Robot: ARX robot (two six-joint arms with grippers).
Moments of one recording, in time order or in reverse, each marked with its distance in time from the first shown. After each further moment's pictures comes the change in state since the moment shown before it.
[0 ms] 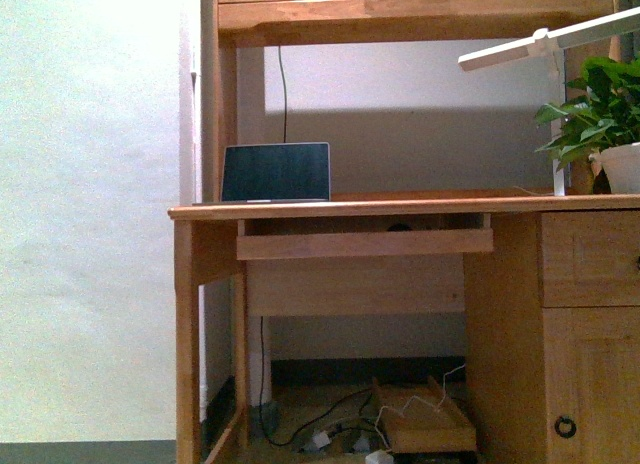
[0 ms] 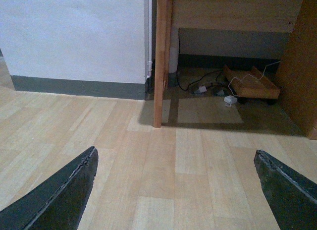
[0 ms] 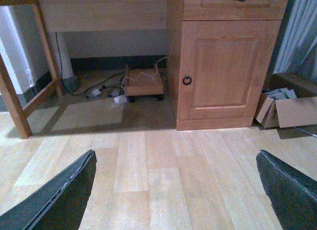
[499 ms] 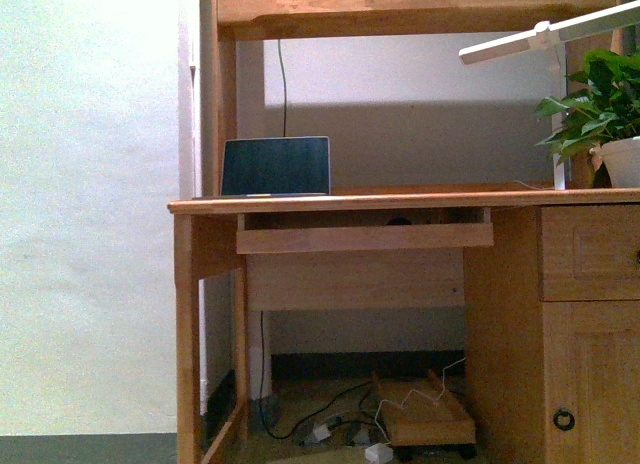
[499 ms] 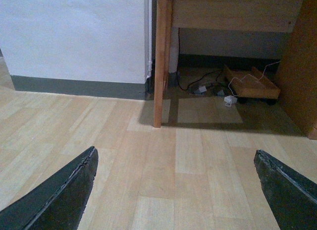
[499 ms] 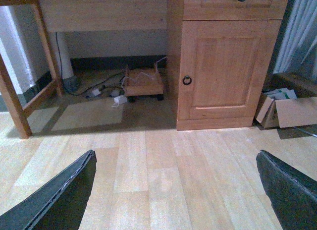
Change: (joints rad) left arm 0.000 0.000 0.000 0.000 0.000 0.000; right arm 0.000 0.000 0.000 0.000 0.000 0.000
